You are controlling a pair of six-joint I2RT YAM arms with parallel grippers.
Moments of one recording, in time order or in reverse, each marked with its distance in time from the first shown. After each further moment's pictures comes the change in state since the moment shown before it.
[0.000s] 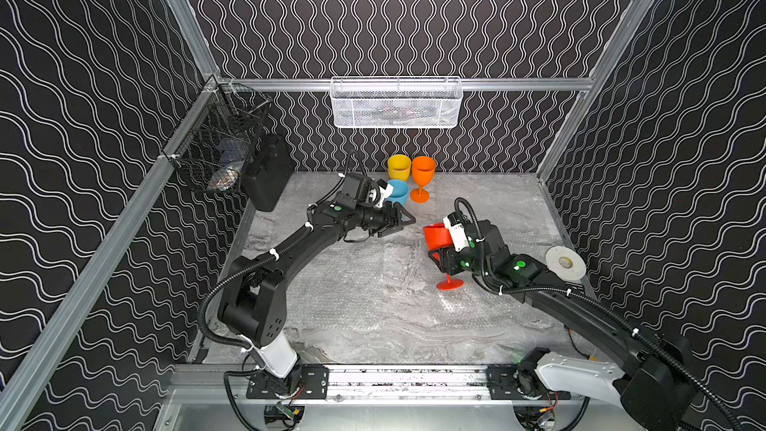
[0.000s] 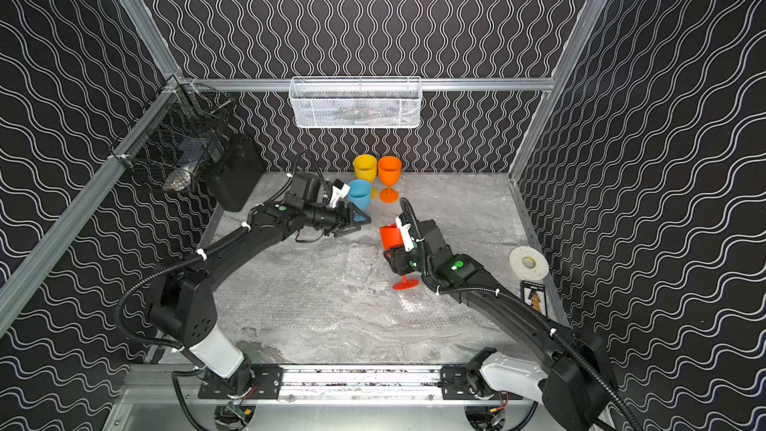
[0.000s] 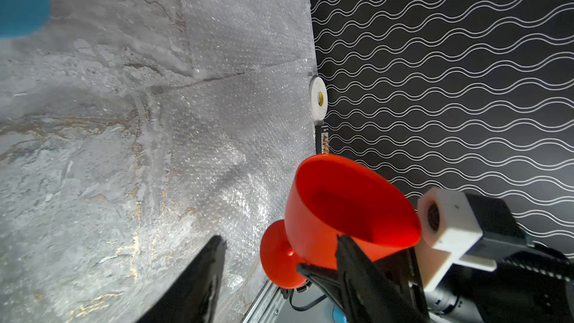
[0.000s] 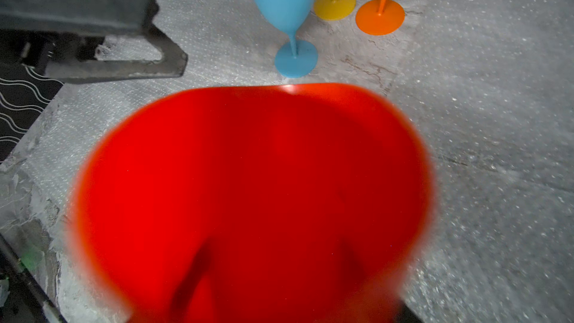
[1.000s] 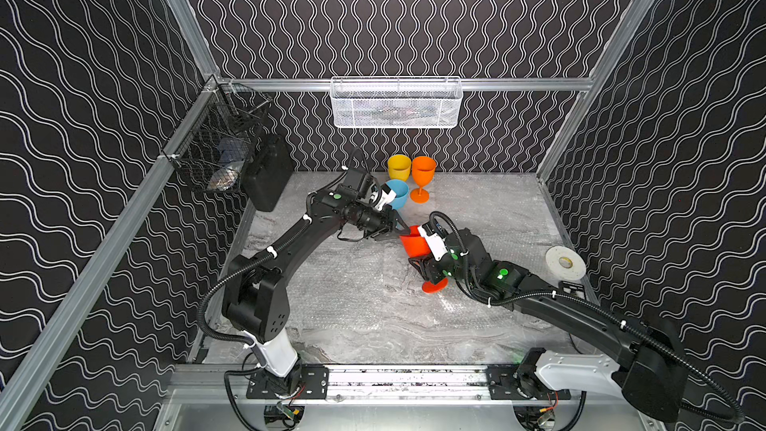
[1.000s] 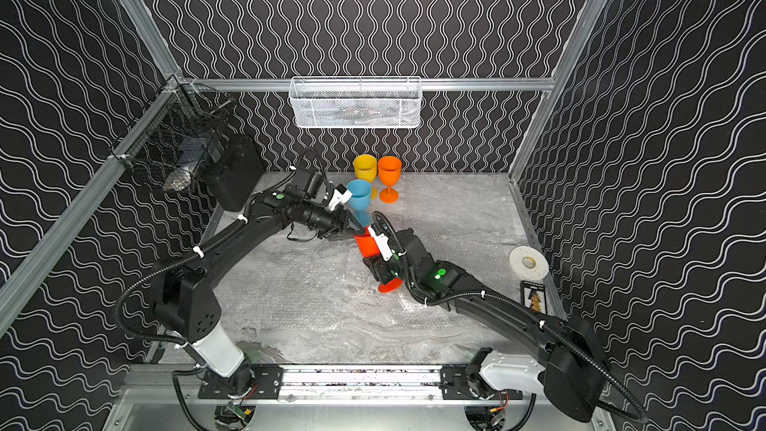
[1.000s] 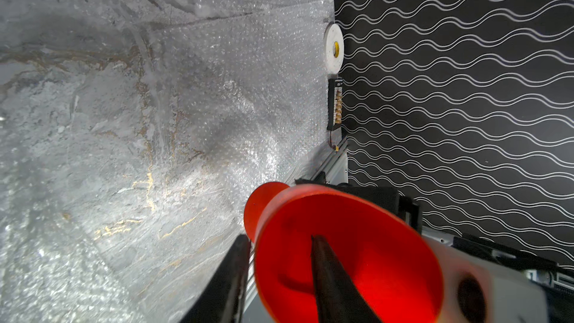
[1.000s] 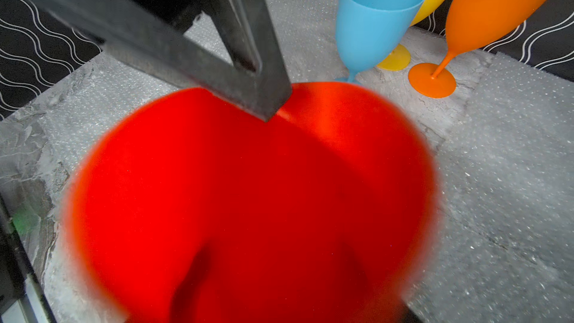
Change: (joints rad) left arm 0.002 0.034 0.149 -0.411 0.039 0.216; right arm 0.167 0.050 -0.003 0.131 0.076 -0.134
